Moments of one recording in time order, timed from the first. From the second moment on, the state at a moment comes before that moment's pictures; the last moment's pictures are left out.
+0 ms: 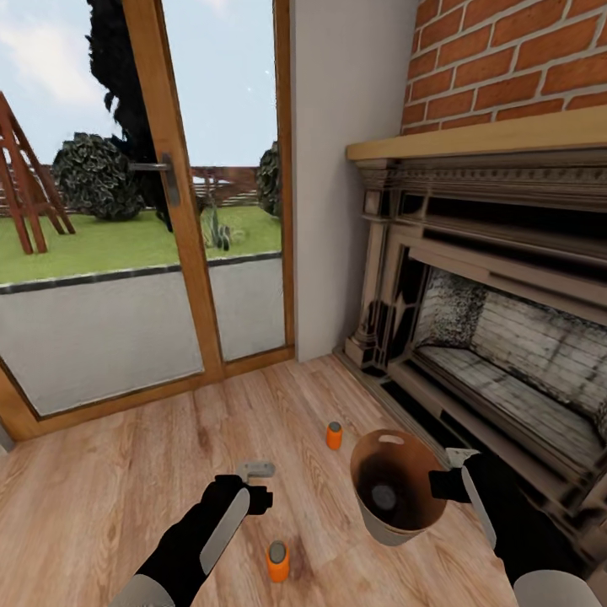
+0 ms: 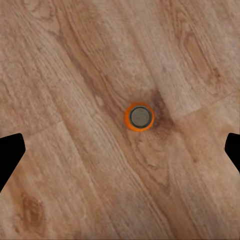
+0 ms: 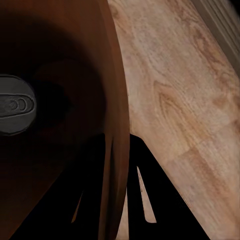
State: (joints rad) left arm -0.48 -0.09 -0.36 -0.92 0.48 0.74 0.46; right arm -0.48 -0.12 -0.13 -1.05 0.05 0.98 0.11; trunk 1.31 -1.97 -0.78
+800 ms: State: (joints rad) left arm -0.50 -0.09 -0.35 -0.75 0.48 0.56 0.46; right arm -0.48 -0.13 -0.13 -0.98 0.04 0.85 0.02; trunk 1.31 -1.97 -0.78
